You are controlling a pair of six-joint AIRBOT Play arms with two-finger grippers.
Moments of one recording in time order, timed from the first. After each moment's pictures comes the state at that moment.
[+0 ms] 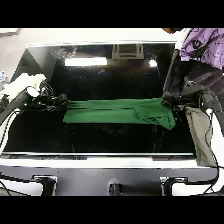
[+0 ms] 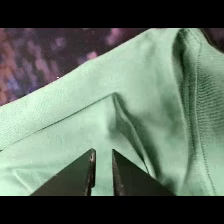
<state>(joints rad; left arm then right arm) 0.06 -1.66 1.26 1.09 -0.90 -1.61 -0.20 -1.59 1.27 2.06 -0.96 -1.59</state>
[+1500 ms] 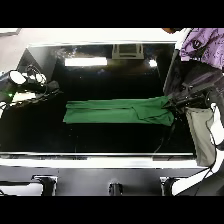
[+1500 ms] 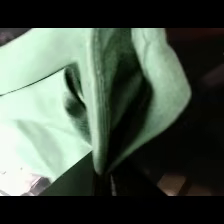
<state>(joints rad) 0.03 -1.56 1.46 1.22 -1.08 -1.70 -0.36 -1.84 1.52 2.23 -1.41 -1.75</state>
